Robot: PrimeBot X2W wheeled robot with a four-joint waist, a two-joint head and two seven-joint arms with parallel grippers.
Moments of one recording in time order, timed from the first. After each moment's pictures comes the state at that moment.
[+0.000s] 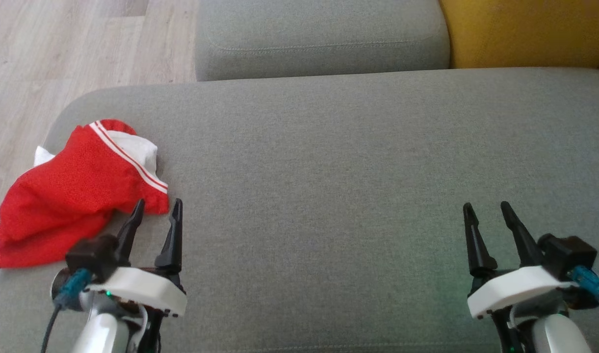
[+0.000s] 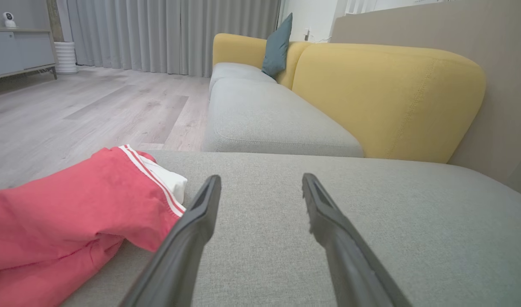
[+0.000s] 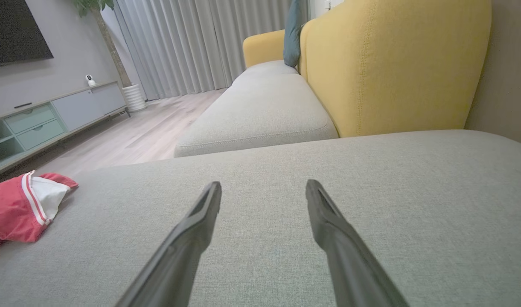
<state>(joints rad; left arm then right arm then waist) -0.06 0.15 -0.18 0.20 -0.31 -0.05 -0.19 0.02 -0.05 0.01 0.13 0.21 0.13 -0.02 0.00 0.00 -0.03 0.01</state>
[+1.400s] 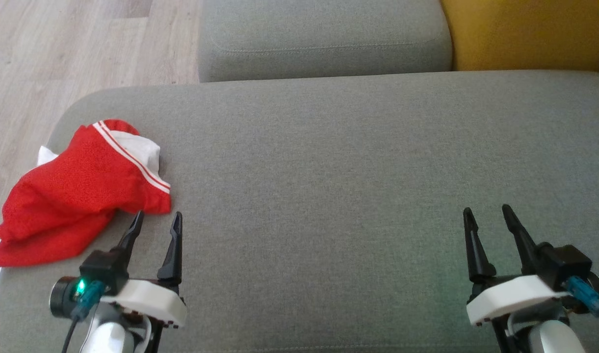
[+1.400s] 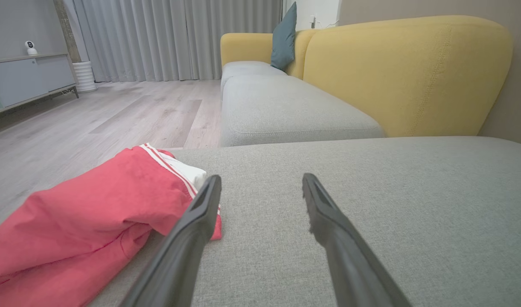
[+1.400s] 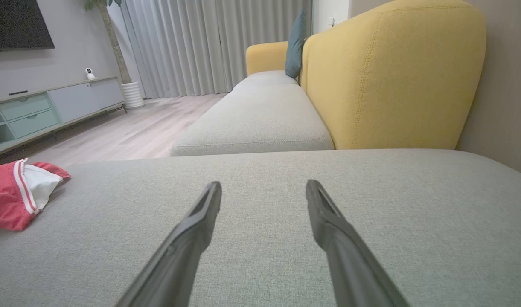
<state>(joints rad) -0.04 0.12 -0.15 0.27 -0.15 -0.05 -0.25 0.04 -0.05 0.00 0.14 0.11 0.13 -0.08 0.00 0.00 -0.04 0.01</state>
